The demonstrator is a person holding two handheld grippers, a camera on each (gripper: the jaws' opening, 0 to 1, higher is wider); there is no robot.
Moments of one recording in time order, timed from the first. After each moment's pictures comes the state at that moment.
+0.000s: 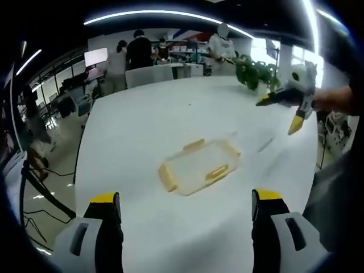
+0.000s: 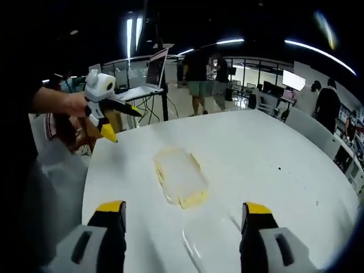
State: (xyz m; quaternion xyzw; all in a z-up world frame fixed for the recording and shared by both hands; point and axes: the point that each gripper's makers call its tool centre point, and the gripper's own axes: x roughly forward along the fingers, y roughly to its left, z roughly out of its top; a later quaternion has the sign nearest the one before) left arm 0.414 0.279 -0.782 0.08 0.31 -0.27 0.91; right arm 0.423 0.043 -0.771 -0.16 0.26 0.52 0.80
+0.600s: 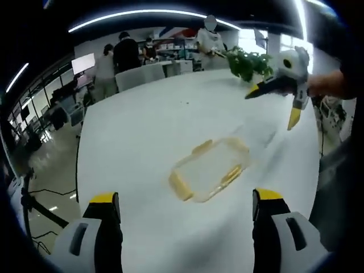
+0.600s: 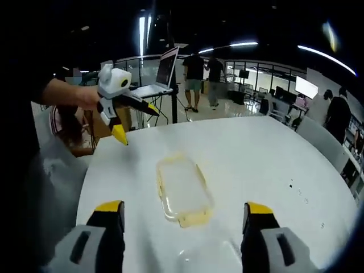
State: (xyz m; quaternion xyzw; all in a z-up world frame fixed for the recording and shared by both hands) left arm 0.452 0.287 -0.784 0.13 0.30 -0.31 0.89; right arm 0.443 0.081 -0.778 -0.19 0.25 0.56 0.77
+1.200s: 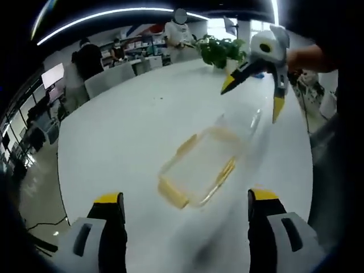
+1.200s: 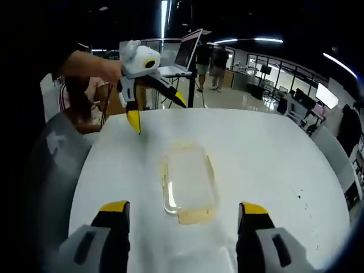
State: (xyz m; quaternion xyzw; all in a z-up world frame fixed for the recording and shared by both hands) left arm 0.462 0.264 -0.802 0.19 0.31 -0.42 0.83; right arm 0.443 0.090 -0.801 -0.26 0.27 0.59 0.71
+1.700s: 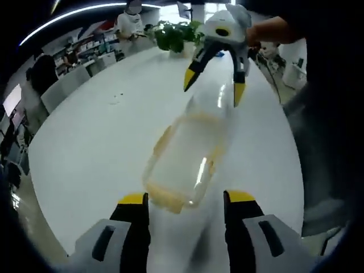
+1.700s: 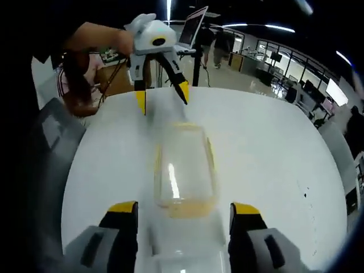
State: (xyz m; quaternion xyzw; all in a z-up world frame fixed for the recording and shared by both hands) left arm 0.467 0.251 -0.826 0.24 0.33 -0.55 0.73; right arm 0.464 0.092 -0.832 -0.31 0.32 0.59 0.68
